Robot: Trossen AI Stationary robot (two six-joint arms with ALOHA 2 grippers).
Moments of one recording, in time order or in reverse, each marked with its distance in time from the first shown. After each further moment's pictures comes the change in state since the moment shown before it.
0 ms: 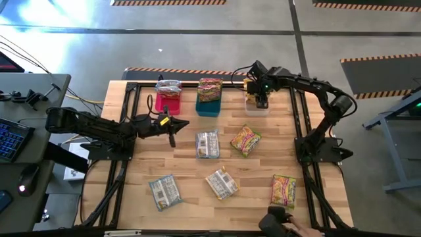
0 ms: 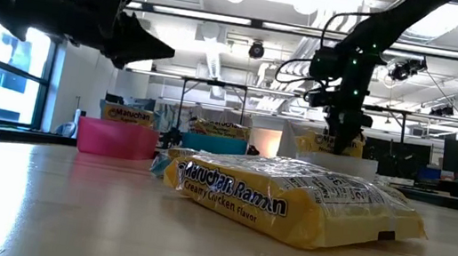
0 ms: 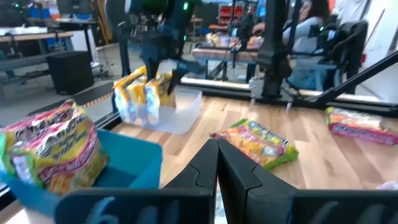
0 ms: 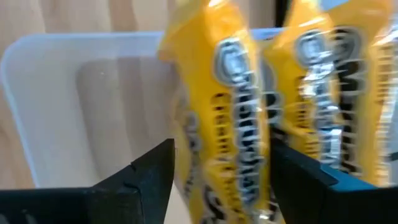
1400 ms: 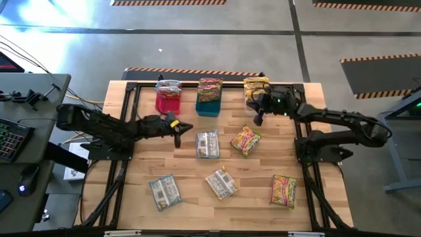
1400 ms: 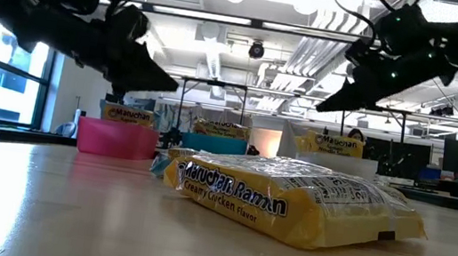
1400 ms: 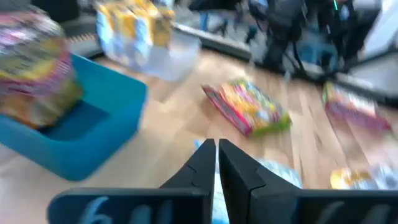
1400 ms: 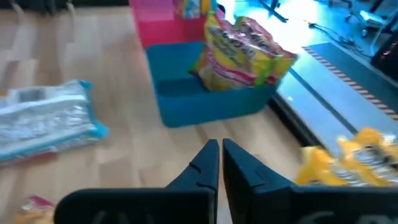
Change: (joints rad) left arm 0.011 0.183 0.055 -0.056 0.045 -0.211; right arm 0.222 -0.577 -0.716 0.957 -0.229 0.557
